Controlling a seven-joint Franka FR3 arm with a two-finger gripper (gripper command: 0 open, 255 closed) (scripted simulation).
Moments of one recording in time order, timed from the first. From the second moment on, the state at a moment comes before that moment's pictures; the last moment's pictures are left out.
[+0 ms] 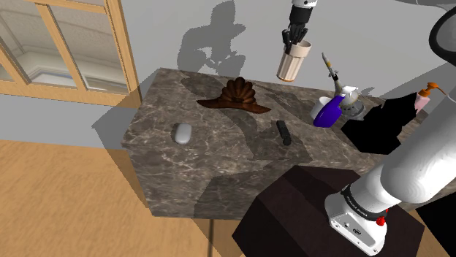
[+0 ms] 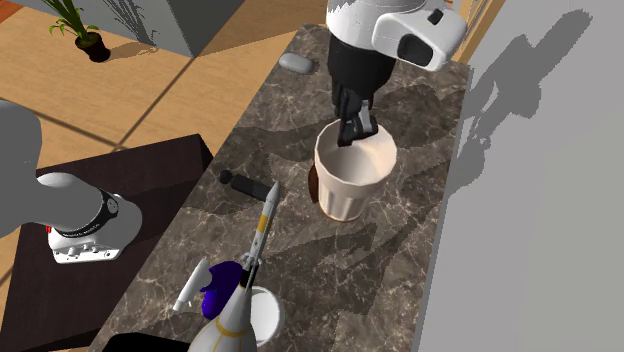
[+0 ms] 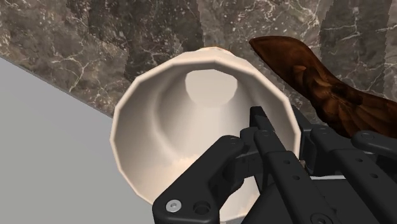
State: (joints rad) arm -0.04 0.14 -0.17 -1.56 -0.05 1.64 -0.12
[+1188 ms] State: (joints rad) arm 0.00 0.13 -0.15 -1.38 -0.05 1.44 -0.07
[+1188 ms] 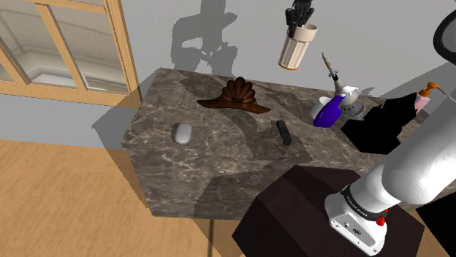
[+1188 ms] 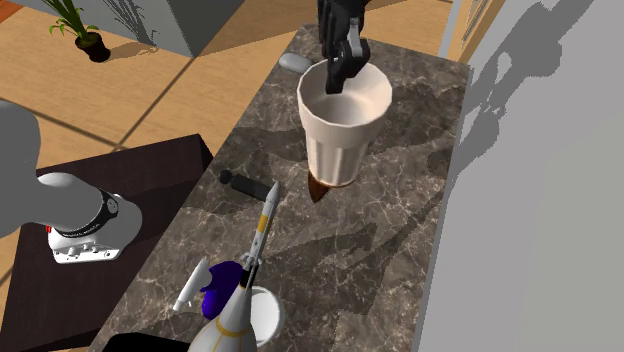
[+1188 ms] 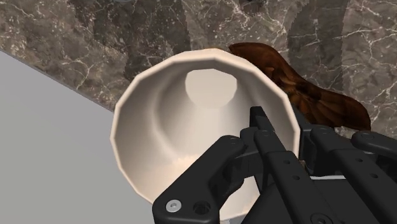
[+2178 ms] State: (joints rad) arm 0.19 0.00 0.02 -1.53 -0.04 1.45 0.29
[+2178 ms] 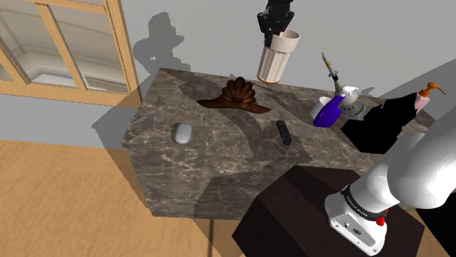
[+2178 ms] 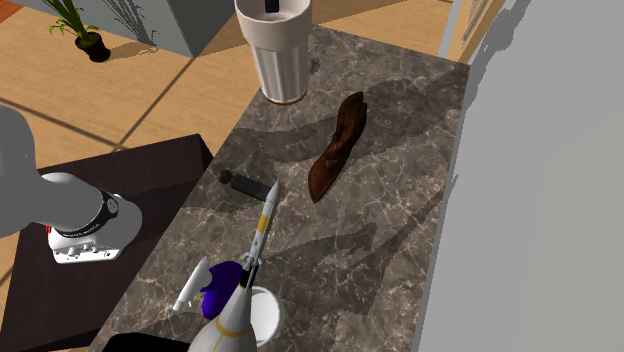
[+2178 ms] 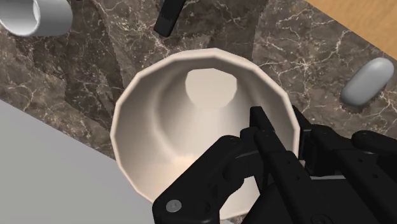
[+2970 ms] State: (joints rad) arm 0.31 0.02 0.14 -1.54 -0.02 1.47 0.54
